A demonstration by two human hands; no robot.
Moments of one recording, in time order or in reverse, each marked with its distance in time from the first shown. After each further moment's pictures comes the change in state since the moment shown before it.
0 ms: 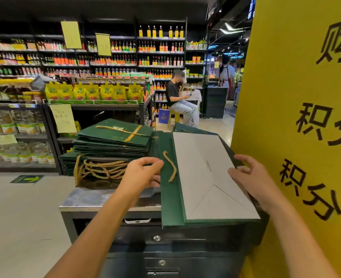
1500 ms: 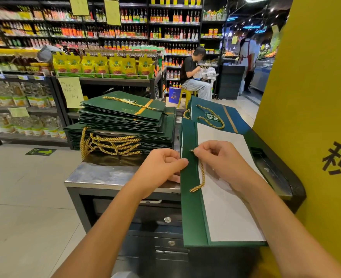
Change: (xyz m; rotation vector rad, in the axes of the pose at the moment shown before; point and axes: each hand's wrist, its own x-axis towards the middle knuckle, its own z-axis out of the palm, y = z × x) left_hand 0.000 -0.033 0.002 0.130 -0.219 -0.002; right_hand 0.002 -0.009 0.098 -0.065 -0.387 -0.174
